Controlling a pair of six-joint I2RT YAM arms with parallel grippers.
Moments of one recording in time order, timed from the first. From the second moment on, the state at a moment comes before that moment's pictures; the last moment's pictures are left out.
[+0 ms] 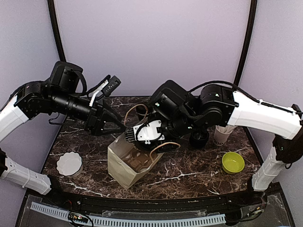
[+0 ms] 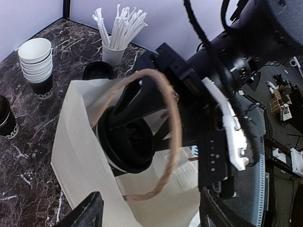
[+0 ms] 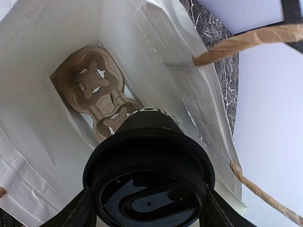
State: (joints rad) left arm -0.89 1.16 1.43 -0.86 0.48 -0.09; right arm 1.30 1.66 1.75 -1.00 0.24 -0.72
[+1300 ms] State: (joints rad) left arm -0.91 1.36 1.52 -0.78 0.39 0.14; right arm 1.42 1.63 1.75 -1.08 0.12 -0.80
